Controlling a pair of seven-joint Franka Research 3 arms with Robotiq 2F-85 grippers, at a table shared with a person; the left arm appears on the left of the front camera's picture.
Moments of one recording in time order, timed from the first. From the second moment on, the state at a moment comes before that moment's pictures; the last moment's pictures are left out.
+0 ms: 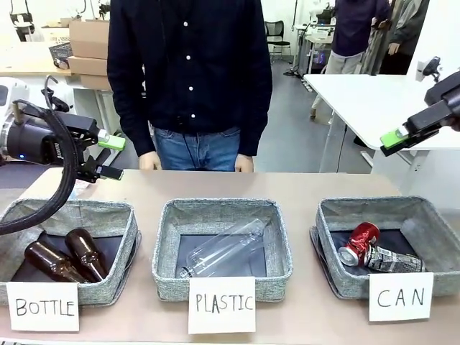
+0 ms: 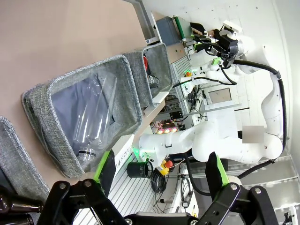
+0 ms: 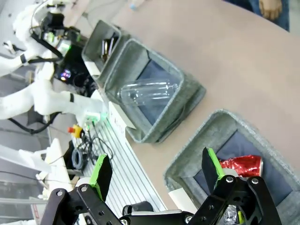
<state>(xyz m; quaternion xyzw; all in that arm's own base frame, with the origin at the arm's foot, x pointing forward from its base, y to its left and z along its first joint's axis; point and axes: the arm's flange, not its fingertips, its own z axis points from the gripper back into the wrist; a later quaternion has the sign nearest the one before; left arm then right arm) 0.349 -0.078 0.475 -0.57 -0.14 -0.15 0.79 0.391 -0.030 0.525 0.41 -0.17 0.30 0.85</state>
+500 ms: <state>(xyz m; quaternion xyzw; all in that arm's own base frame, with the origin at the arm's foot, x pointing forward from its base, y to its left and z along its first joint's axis) 0.349 -0.078 0.475 -0.57 -0.14 -0.15 0.79 0.391 -0.031 0.525 0.41 -0.17 0.30 0.85</state>
